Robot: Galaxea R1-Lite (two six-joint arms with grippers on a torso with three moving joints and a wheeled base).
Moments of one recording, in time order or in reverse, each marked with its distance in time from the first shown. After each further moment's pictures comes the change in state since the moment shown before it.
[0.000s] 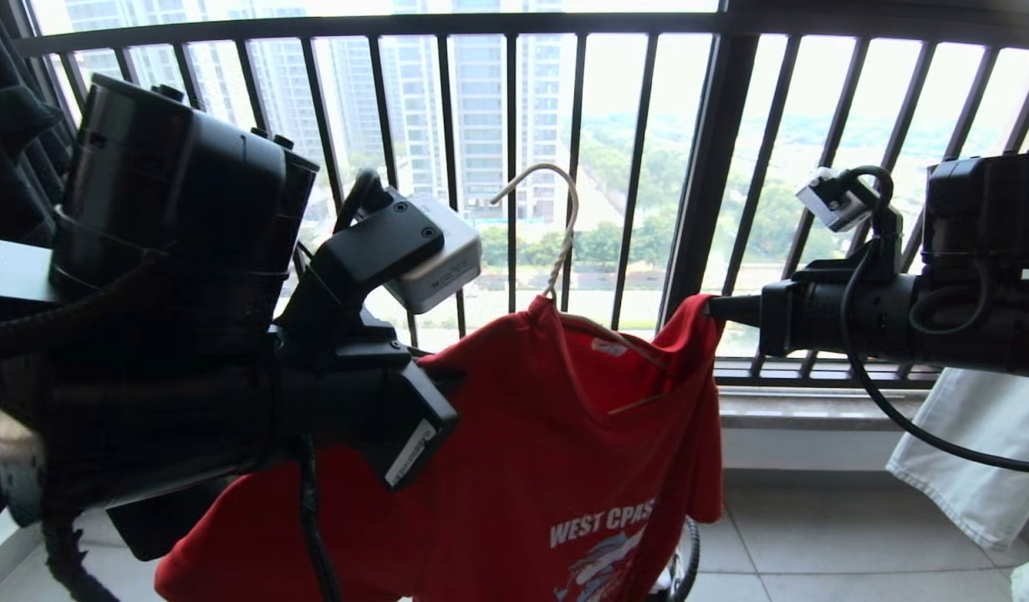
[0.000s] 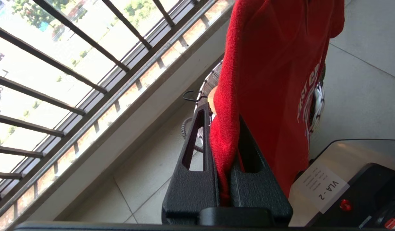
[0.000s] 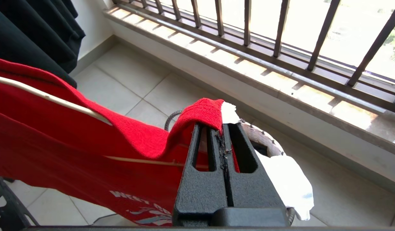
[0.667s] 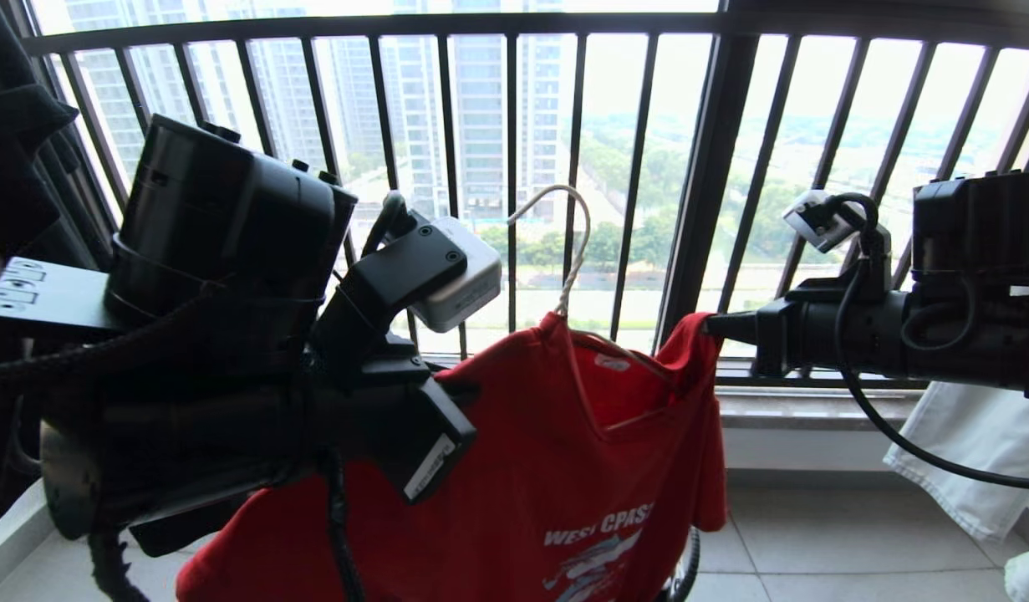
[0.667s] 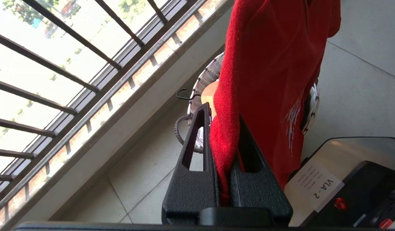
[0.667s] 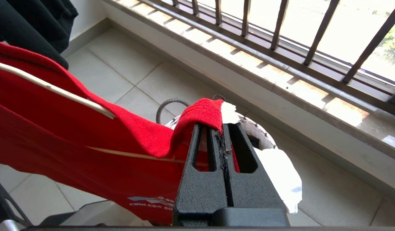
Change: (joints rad) left arm -0.023 0.035 0.019 -0.034 -0.001 -0.017; right arm -0.003 0.007 0.036 -0.001 0.003 -0.077
